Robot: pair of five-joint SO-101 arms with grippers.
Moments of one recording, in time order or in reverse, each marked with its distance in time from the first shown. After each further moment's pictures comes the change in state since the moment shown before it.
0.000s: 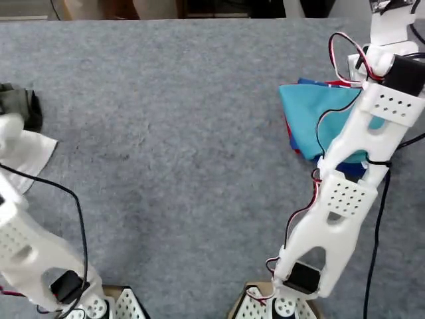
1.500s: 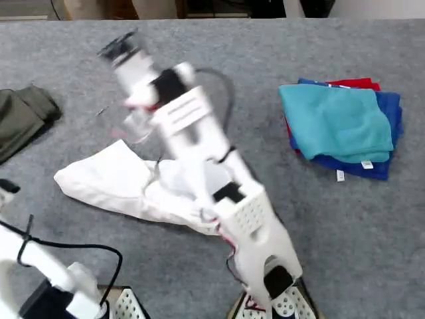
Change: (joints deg) left arm -16.1 -49.1 72.9 -30.3 3.1; right arm -63.8 -5.3 33.1 0.4 -23.6
